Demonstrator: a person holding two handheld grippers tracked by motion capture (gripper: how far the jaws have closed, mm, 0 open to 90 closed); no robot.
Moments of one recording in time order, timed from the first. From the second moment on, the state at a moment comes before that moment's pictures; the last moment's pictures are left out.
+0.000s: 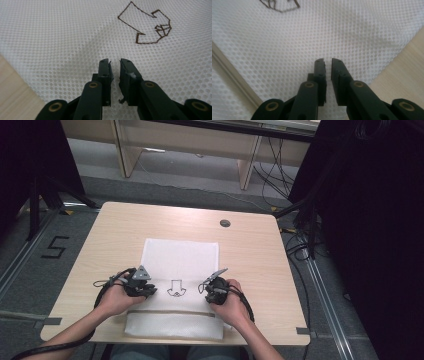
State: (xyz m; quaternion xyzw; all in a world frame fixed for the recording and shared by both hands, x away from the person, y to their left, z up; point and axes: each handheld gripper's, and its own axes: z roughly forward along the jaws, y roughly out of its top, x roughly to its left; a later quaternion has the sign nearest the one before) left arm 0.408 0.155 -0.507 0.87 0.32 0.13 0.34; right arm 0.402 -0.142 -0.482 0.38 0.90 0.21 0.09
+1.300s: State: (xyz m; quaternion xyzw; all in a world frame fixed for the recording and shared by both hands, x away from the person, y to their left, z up) left arm 0.363 0.137 -0.489 0.85 0.28 0.11 0.44; right arm 0.362 -0.198 -0.458 0.42 0.86 0.27 0.11
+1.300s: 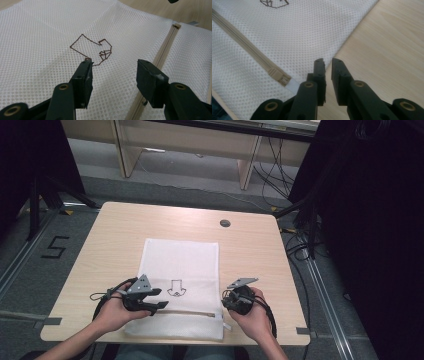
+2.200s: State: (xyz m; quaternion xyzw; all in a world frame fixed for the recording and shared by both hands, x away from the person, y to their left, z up) left arm 0.358 0.119 -0.490 0.86 0.24 0.09 0.45; right arm 0.363 -0.199 -0.461 0.43 0.86 0.26 0.06
